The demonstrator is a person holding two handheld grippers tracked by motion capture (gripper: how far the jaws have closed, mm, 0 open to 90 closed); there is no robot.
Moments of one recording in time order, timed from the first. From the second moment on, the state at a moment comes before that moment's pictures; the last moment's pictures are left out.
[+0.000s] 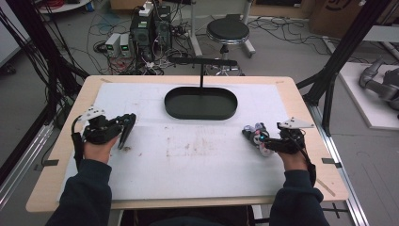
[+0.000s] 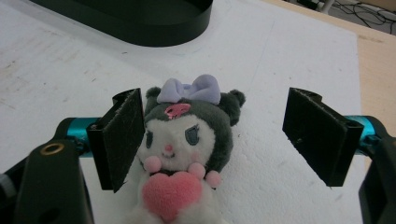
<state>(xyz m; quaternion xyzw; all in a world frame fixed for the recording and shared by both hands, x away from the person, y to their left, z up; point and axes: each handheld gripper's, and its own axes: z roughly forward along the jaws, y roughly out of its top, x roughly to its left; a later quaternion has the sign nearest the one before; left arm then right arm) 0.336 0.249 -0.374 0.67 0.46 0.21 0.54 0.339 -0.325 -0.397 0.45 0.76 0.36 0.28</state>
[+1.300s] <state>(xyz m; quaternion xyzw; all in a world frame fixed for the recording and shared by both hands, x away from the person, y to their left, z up) 0.351 0.257 -0.386 0.63 0.51 0.21 0.55 0.339 -0.322 -0.398 0.45 0.77 0.36 0.28</state>
